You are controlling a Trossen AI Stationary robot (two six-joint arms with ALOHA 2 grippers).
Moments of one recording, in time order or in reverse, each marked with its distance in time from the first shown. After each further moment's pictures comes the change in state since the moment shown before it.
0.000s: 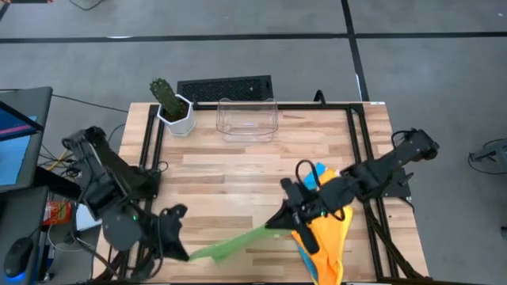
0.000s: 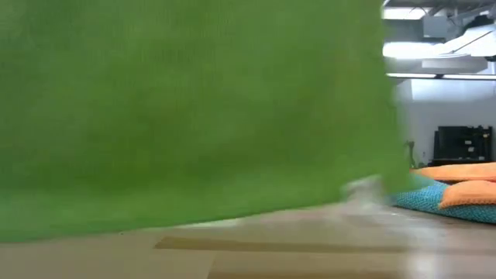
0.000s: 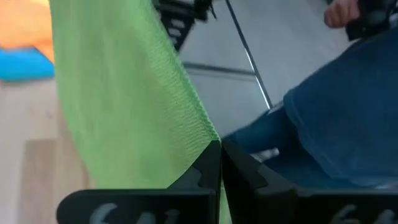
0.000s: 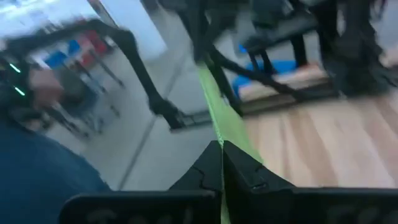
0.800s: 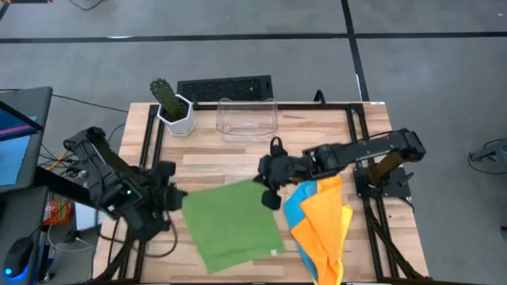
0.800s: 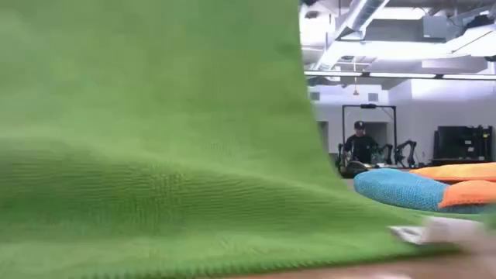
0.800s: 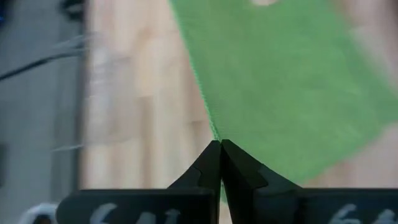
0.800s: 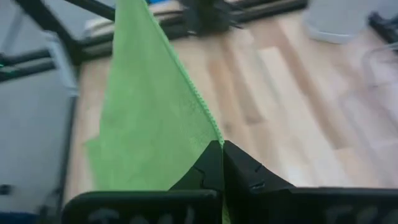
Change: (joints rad) left arm 0.074 0.007 -0.023 -0.743 -0.473 0.171; right arm -0.303 0.108 -0.002 -0.369 0.075 -0.160
